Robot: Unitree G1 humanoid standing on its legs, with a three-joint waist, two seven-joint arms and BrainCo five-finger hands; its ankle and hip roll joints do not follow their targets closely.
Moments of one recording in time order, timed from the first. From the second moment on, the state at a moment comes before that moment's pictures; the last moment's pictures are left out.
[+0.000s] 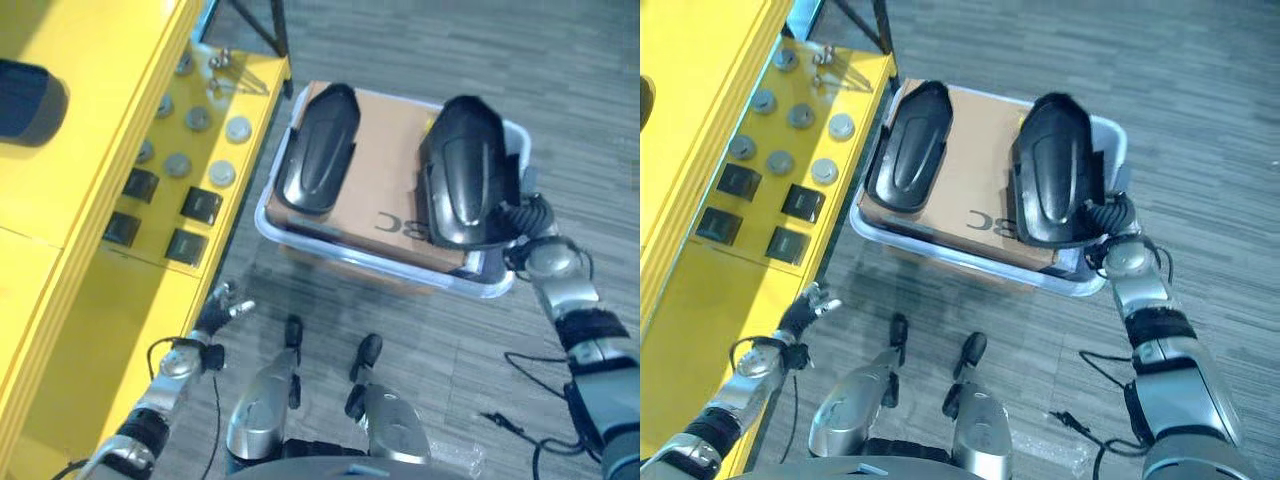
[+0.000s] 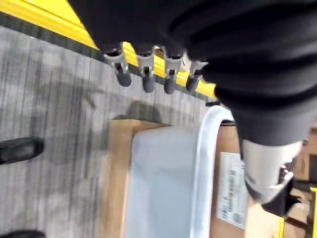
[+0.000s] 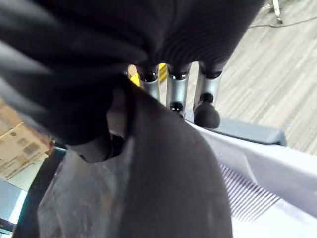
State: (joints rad) left arm -0.12 0.45 -0.34 0.48 -0.41 -0.18 0.00; right arm -0.49 -0.80 0.16 0.60 0.09 0.05 -0.23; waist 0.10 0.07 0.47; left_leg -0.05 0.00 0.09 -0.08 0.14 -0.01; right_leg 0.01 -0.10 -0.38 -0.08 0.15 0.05
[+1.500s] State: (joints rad) left arm -0.31 0.39 -0.39 -0.03 -0.68 0.06 -0.13; right arm -0.40 -0.62 0.43 0.07 -0.36 -0.30 -0.49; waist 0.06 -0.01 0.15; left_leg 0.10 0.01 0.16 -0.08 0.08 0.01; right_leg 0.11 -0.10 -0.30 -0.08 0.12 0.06
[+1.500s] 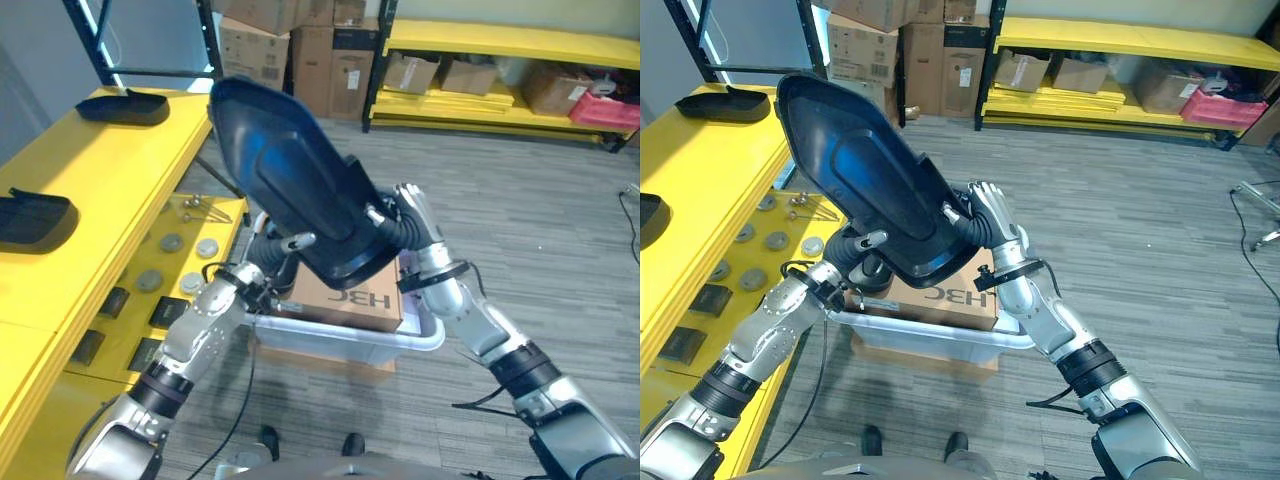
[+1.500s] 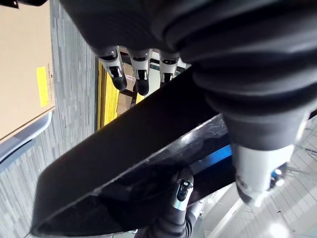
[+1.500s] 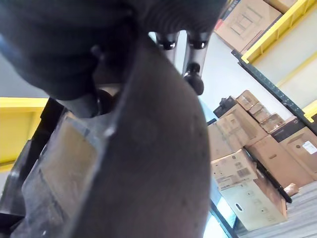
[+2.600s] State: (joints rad) left arm 0.01 0.42 -0.22 -0.26 -0.35 -0.20 0.25; right arm -0.37 -0.39 0.56 0.06 0.13 -0.33 -0.08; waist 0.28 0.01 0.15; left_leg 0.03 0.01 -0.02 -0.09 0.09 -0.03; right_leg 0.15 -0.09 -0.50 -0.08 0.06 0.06
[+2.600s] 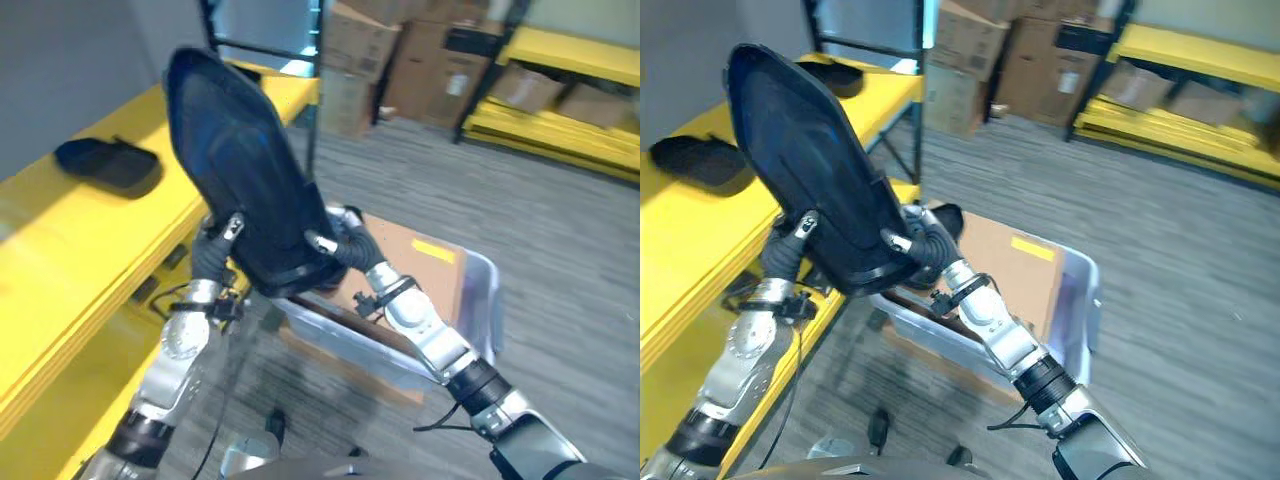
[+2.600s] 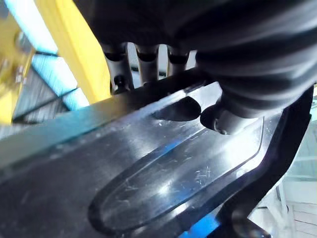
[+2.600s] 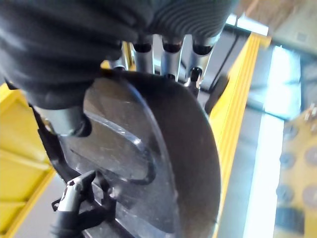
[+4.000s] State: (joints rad) left arm -0.04 0.46 -0.08 -0.15 -0.19 -0.37 0.17; right arm -0.05 -0.34 0.17 1.28 0.22 0.16 0.17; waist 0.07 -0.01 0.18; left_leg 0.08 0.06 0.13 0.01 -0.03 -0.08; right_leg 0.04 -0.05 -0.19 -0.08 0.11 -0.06
